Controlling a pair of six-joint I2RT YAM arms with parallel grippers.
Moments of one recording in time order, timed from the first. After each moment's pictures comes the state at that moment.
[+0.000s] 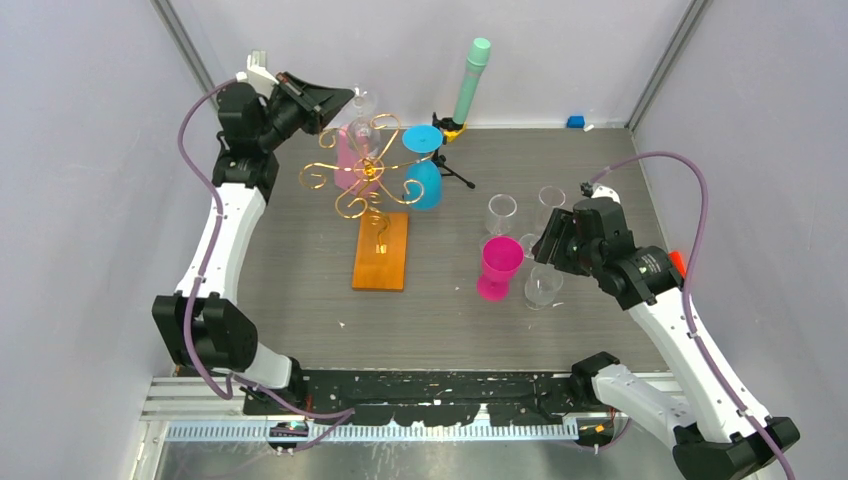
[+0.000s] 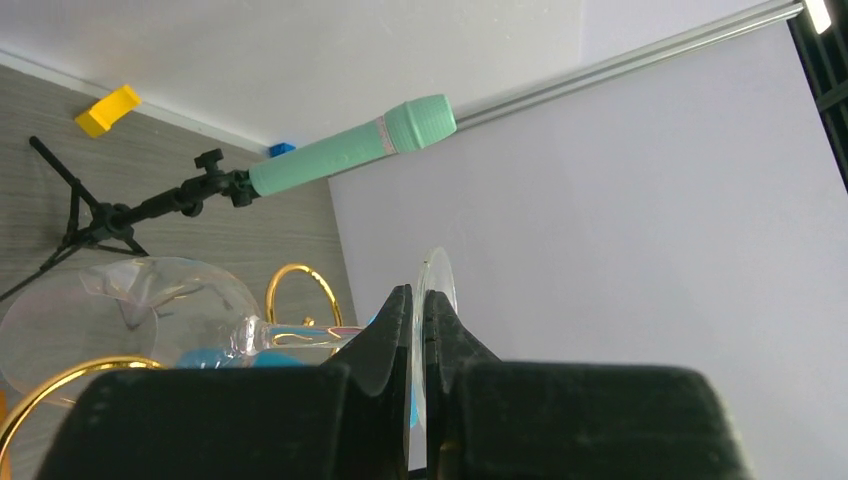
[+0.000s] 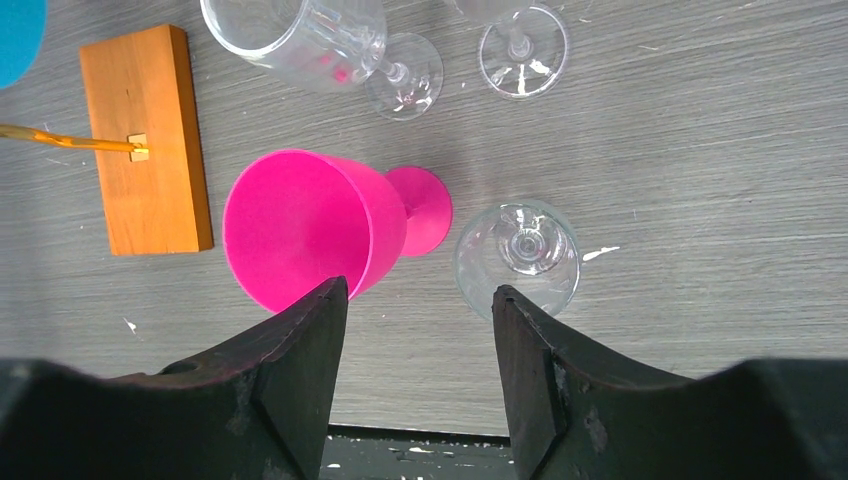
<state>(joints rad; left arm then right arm) -0.06 1.47 1.49 0.03 0.58 -1.17 0.38 0.89 1.05 -0.92 0.15 0.59</state>
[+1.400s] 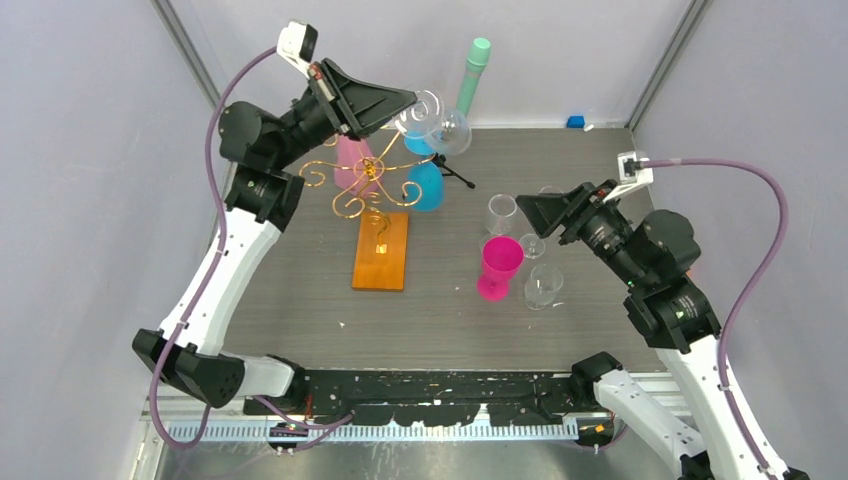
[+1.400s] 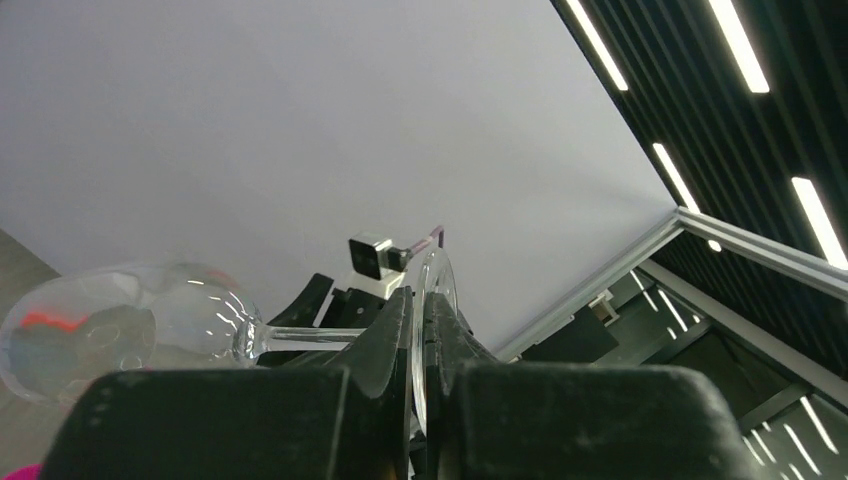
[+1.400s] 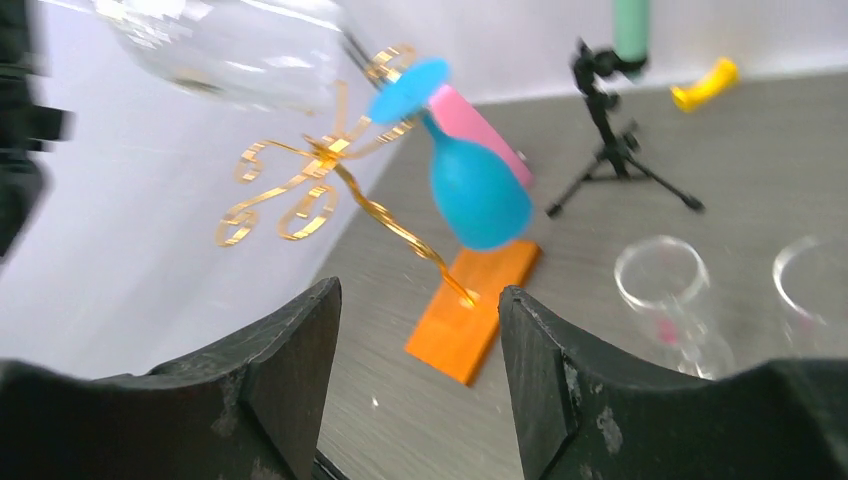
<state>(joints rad) -0.38 1.33 1.59 0.37 0.74 -1.38 0.38 0.69 1.05 -0.37 -0.18 0.58</state>
